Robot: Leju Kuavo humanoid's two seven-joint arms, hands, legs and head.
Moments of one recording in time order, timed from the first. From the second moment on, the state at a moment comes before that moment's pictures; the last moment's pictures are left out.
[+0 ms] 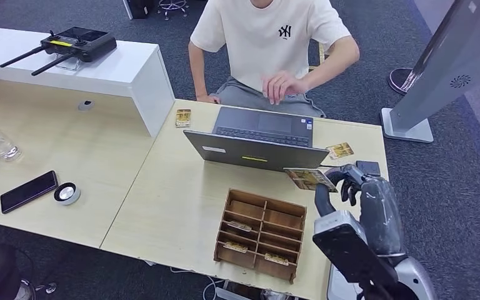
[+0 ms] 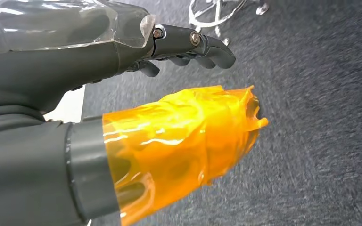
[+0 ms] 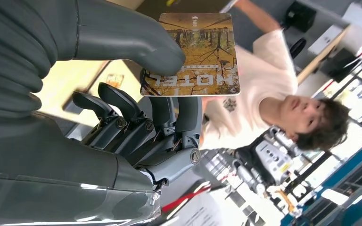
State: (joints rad) left arm 0.47 -0.34 0.39 -1.31 -1.15 -0.08 0.32; right arm -0.15 -0.09 0.53 -1.98 0.69 -0.06 0.33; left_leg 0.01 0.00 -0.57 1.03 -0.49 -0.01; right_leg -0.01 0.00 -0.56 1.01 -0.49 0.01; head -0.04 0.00
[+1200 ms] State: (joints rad) left arm 0.35 -0.34 0.46 -1.19 -1.42 -0.11 0.20; right arm -0.52 0.06 0.50 -1.46 1.38 -0.02 0.43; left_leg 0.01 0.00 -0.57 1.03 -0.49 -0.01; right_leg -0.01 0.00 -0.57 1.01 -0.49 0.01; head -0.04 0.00
